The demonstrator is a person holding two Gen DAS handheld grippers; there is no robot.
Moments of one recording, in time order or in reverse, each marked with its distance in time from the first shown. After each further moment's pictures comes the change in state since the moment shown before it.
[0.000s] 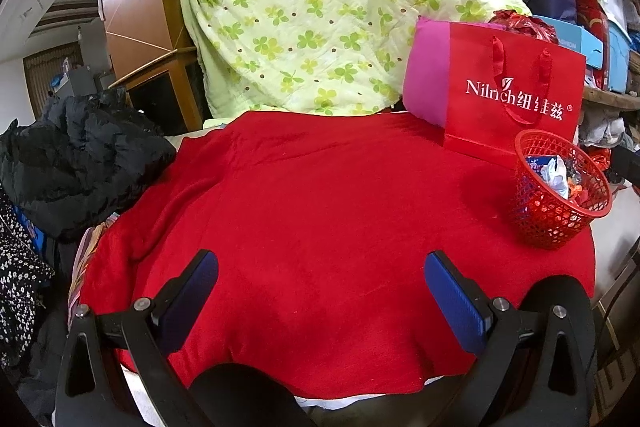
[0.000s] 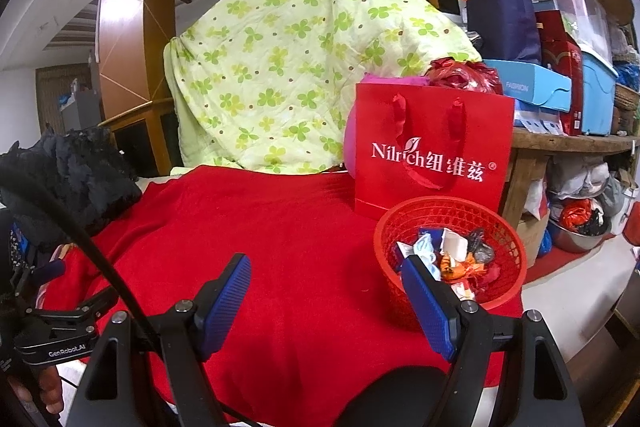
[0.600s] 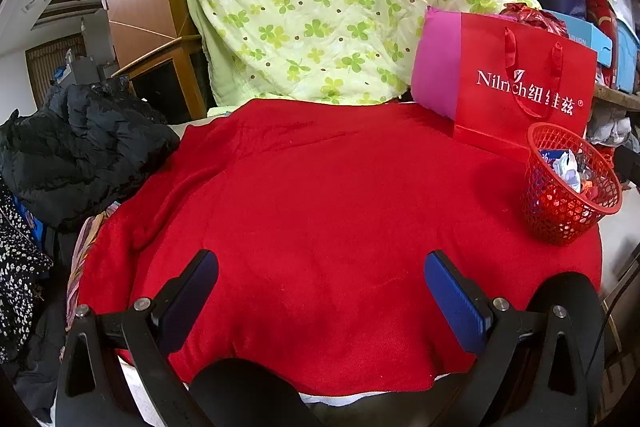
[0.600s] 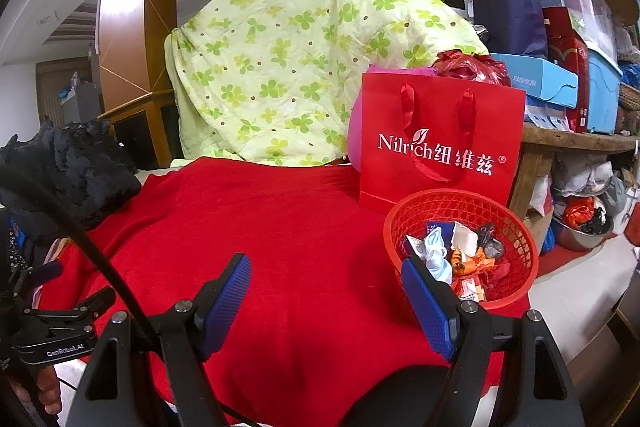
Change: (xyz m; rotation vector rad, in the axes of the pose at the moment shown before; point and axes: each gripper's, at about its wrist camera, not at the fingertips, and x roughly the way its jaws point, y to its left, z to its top) left arm 0.015 0.007 -0.004 -0.011 0.034 0.013; right arm 0.017 0.010 -0.005 -0.010 0.022 -0.003
